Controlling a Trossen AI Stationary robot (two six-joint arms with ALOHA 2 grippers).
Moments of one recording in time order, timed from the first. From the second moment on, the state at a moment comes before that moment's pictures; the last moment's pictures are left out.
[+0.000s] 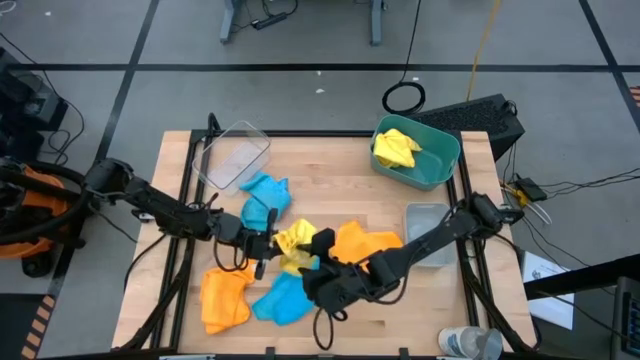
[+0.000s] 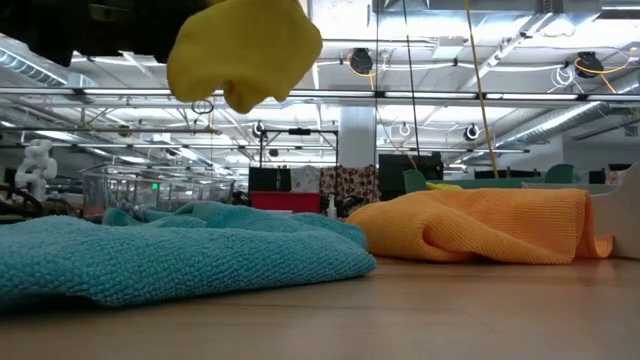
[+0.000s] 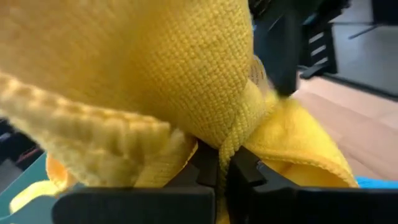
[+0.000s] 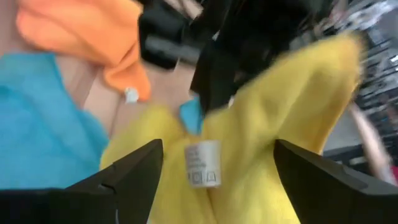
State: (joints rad) left arm -0.32 1.30 0.45 0.73 -0.09 0.48; right arm 0.47 1.99 1.73 -0.47 0.77 -0.23
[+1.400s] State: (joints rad) left arm -0.36 1.01 0.45 0.47 -0.18 0.32; right arm 0.39 1.72 1.73 -1.26 1.04 0.46
